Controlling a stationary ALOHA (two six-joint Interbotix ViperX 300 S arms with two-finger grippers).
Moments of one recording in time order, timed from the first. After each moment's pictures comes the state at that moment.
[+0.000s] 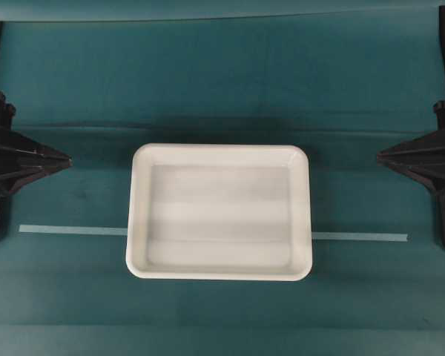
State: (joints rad) left arm 0.00 -0.99 1.17 0.00 -0.29 0.00; right arm 0.00 -0.99 1.17 0.00 -0.29 0.00
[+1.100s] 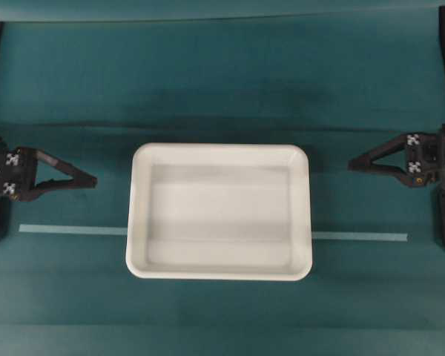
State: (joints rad) left arm 0.00 -0.87 1.13 0.02 -0.06 -1.27; right arm -0.13 -0.85 1.12 0.28 0.17 1.07
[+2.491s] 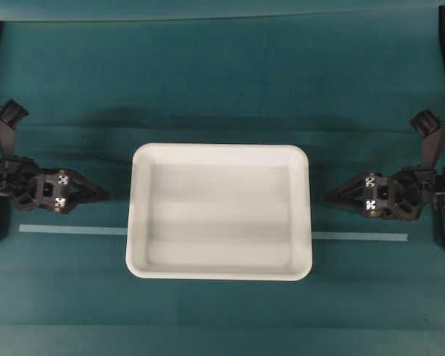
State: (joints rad) left arm 0.07 -0.43 1.36 0.03 -0.47 -1.26; right arm 0.04 -0.35 1.35 0.28 -0.50 1.19
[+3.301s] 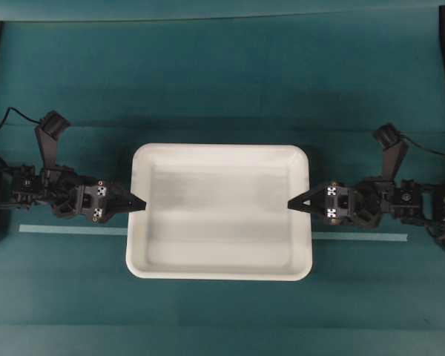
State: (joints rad) left arm 0.04 -0.10 1.25 0.03 -0.74 -1.23; right arm 0.08 0.00 1.24 0.27 -0.79 1.25
